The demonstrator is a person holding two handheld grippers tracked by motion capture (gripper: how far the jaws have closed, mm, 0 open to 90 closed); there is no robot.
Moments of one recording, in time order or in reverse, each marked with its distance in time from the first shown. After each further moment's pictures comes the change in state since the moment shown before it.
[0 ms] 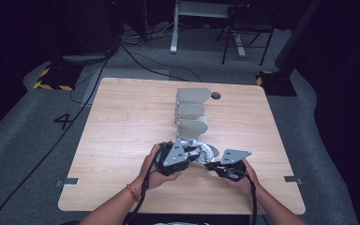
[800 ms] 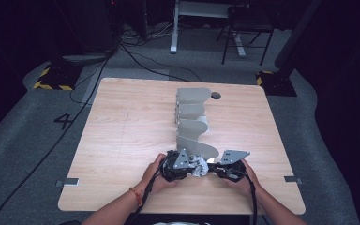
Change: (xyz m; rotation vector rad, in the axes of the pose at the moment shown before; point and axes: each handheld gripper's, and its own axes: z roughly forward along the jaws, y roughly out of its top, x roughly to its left) left arm -0.002 -0.056 0.044 0.245 -0.087 -0.050; right arm -0.003 -0.008 0.005 0.032 0.009 0.017
